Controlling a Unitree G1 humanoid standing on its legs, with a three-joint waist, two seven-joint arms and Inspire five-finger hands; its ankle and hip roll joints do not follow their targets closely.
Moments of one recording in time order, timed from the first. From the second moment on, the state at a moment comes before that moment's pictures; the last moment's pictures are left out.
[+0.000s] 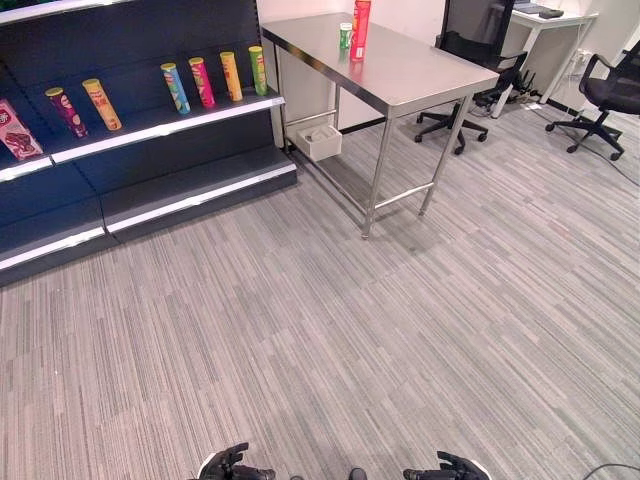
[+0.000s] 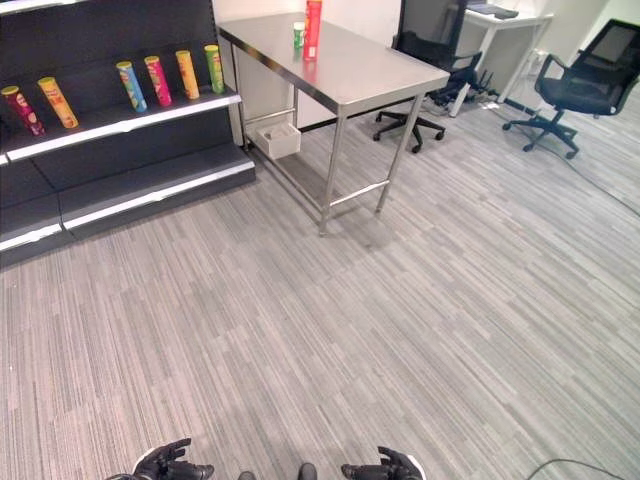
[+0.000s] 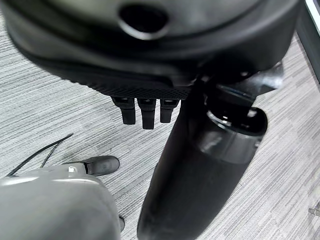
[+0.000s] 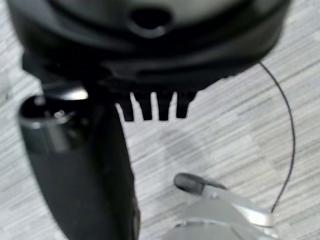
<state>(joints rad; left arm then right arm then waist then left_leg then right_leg) 0.07 0.23 -0.15 1.04 -0.23 0.00 -0.01 0.06 -0.29 0.17 1.04 0.21 0.02 -0.03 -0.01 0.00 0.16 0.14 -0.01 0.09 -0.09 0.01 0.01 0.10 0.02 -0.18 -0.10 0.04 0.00</state>
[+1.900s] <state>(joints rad) -0.05 0.23 -0.16 1.01 -0.31 -0.03 -0.01 -0.04 -0.35 0.22 1.01 0.22 0.01 -0.03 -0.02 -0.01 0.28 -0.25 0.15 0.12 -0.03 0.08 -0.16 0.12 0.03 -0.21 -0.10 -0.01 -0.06</state>
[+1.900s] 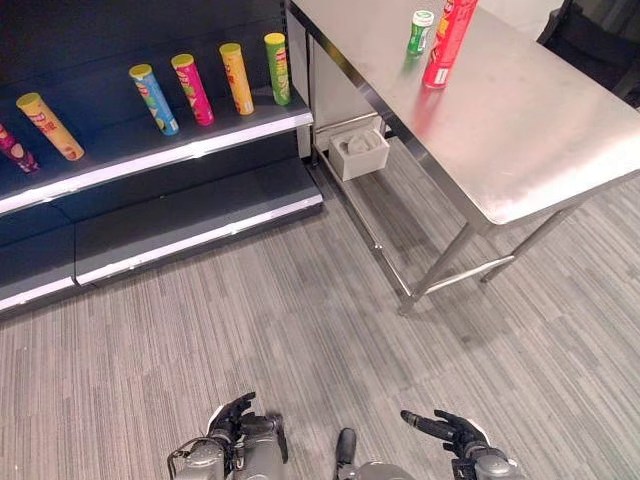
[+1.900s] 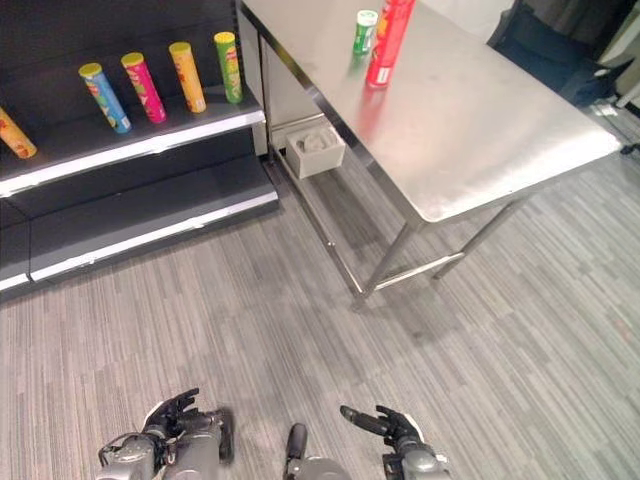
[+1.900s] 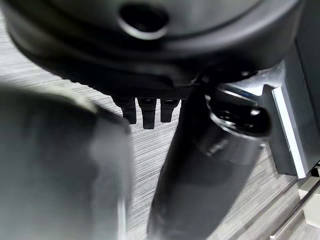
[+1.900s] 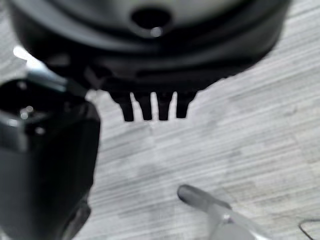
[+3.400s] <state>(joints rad) -0.03 0.22 -0.17 1.05 -0.35 -0.02 0.01 -0.02 -0.33 0.20 1.06 0.22 0.01 -0.05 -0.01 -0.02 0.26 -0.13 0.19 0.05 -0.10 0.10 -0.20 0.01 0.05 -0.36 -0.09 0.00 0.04</state>
